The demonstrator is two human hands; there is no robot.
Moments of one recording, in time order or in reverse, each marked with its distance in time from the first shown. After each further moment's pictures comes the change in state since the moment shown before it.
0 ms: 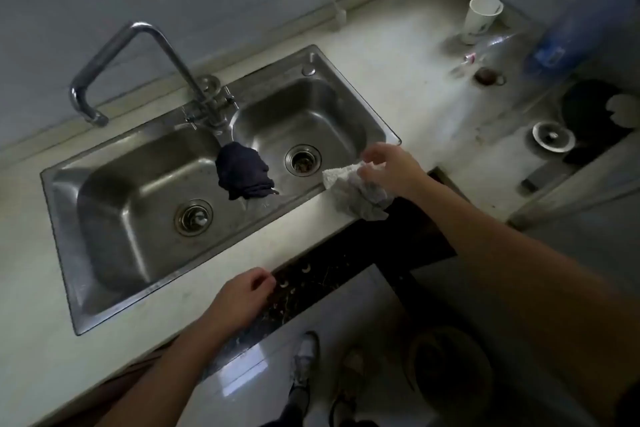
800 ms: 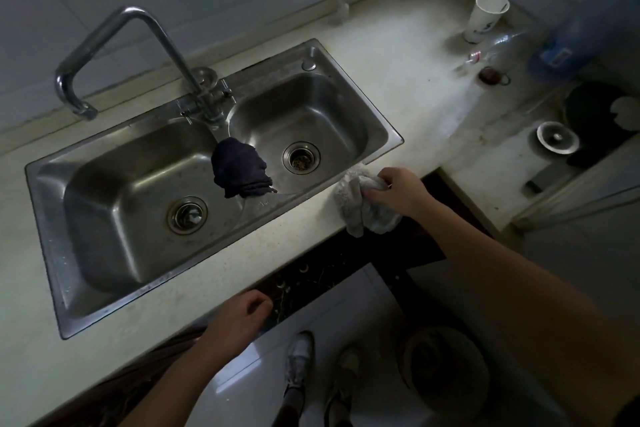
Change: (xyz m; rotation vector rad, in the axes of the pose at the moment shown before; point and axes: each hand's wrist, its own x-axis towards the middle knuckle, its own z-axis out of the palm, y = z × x) left_hand -0.014 -0.027 0.021 -0.114 -0.073 -0.033; right_hand -0.018 0.030 0.023 -0.127 -0.072 0.146
